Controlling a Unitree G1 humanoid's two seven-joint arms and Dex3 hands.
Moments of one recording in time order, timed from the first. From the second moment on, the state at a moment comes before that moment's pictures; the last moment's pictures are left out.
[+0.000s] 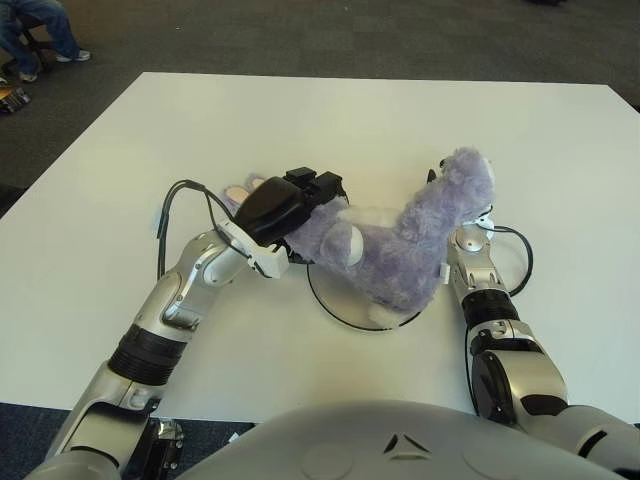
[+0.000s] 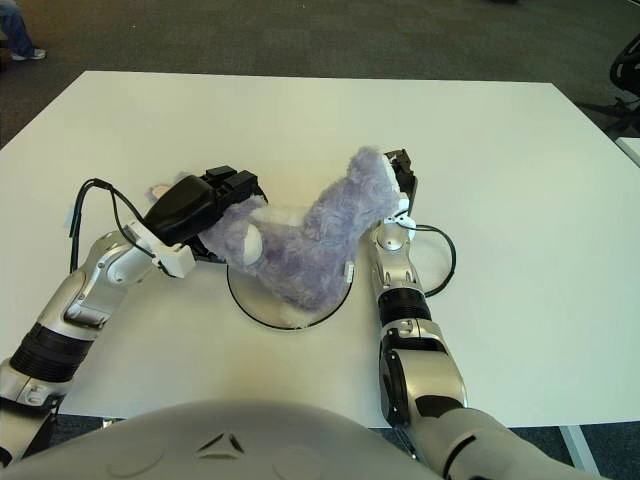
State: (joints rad) left arm -0.15 0.46 -0.26 -0.19 0.59 -0.41 -0.18; right arm -0.42 -0.05 -0.13 0.65 -0.10 -0.32 -0.38
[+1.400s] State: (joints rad) left arm -0.26 0.45 -0.32 -0.02 0.56 -0.59 -0.20; right arm -0.42 -0.04 -0.11 0.65 -0.11 -0.32 -0.40
